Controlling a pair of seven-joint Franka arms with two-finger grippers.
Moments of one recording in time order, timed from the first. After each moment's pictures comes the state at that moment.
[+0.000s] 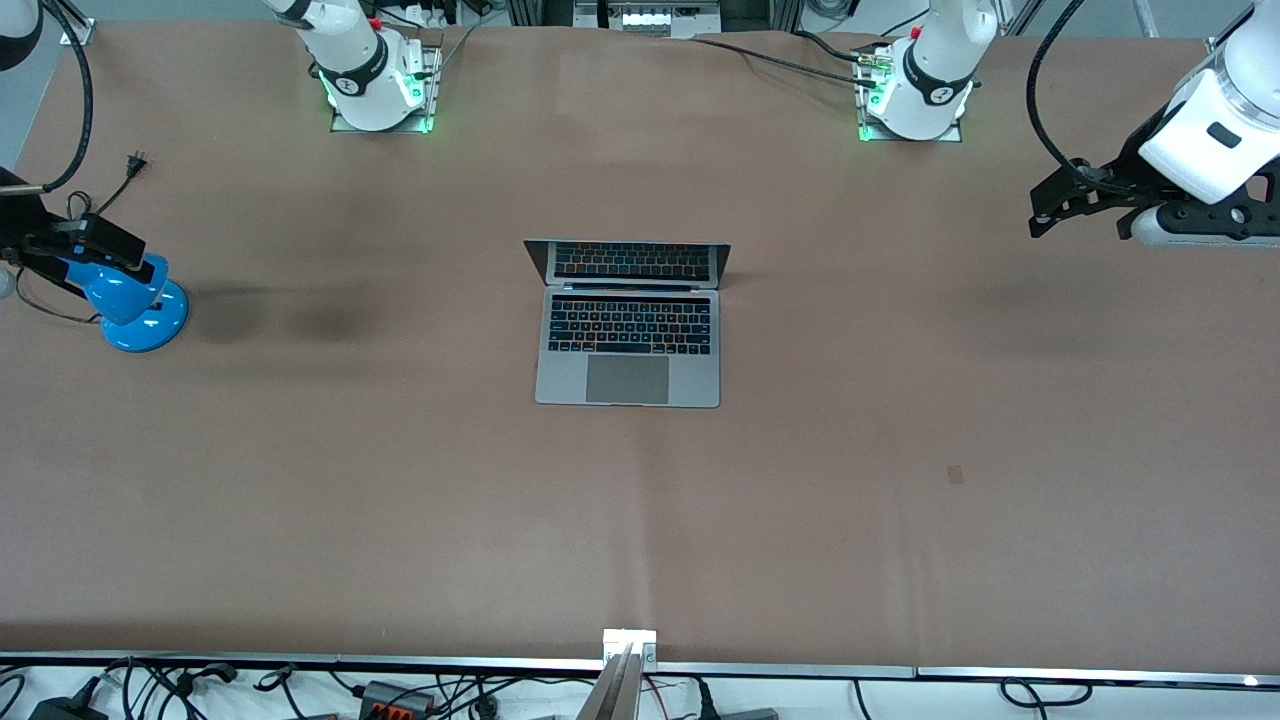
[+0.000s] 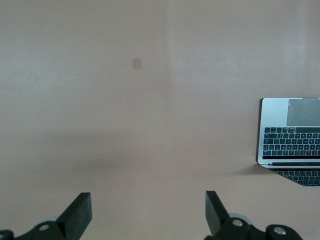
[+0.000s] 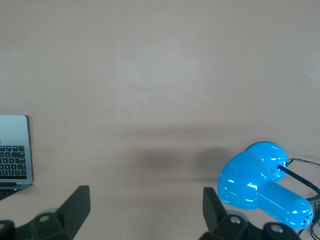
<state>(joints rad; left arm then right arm) 0.04 -0.06 -0.14 -1.65 -0.04 1.57 -0.11 0.03 0.04 -0.09 -1.62 0.00 1.67 -0.05</state>
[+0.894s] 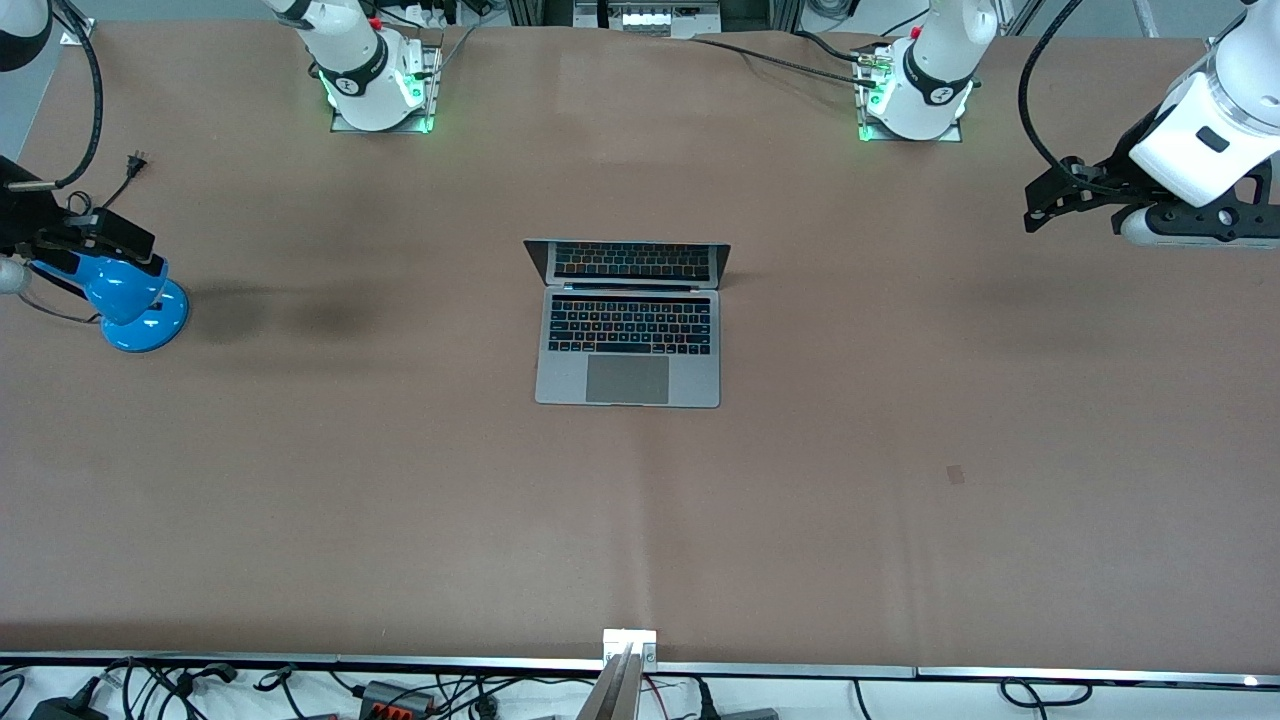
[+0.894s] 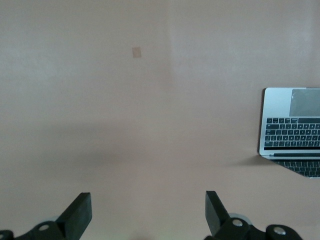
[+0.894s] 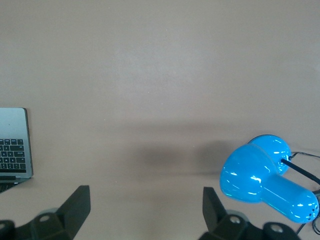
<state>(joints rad) 0.04 -0.06 -0.14 -1.65 -0.04 1.52 -0.11 0.03 0.02 -0.09 -1.66 0.00 1.67 -0.05</state>
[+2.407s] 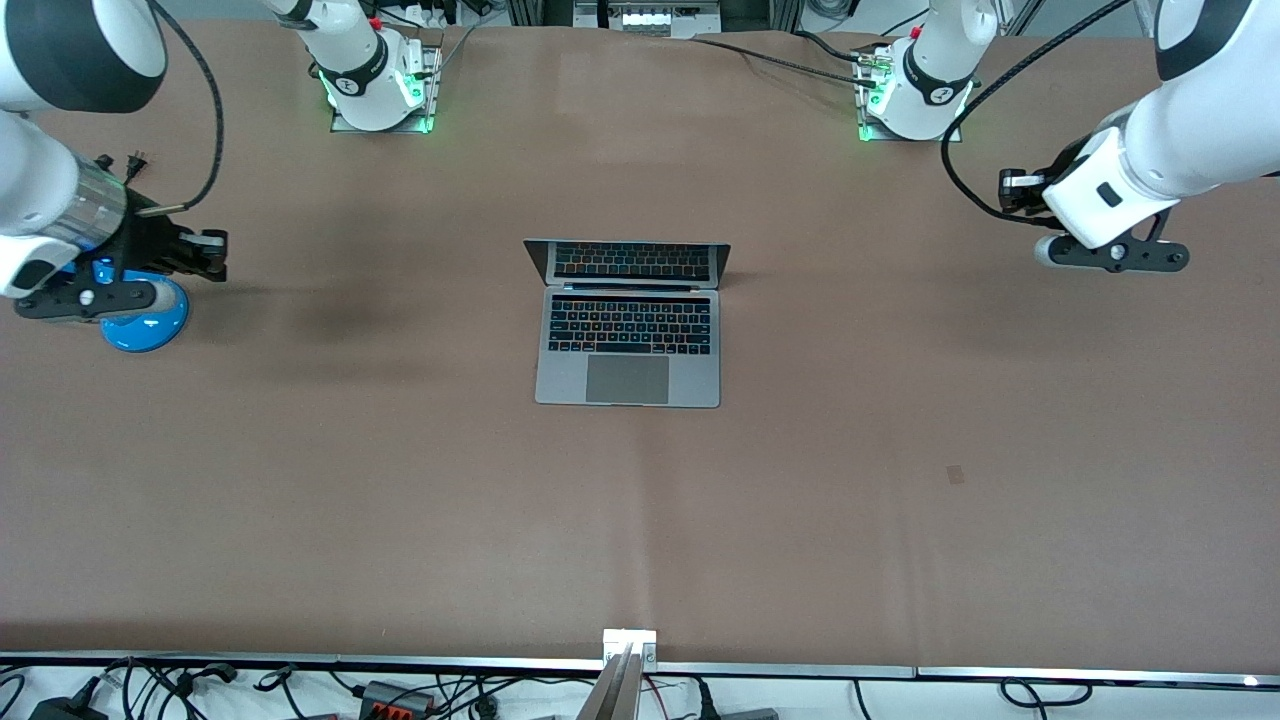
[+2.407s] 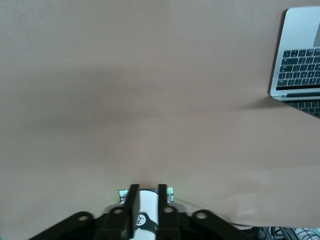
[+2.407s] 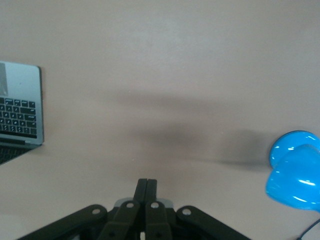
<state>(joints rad) -0.01 0.04 -0.16 -1.62 -0.04 1.31 -0.11 0.15 0.08 -0.07 -1.68 0.02 1.61 -0.04</state>
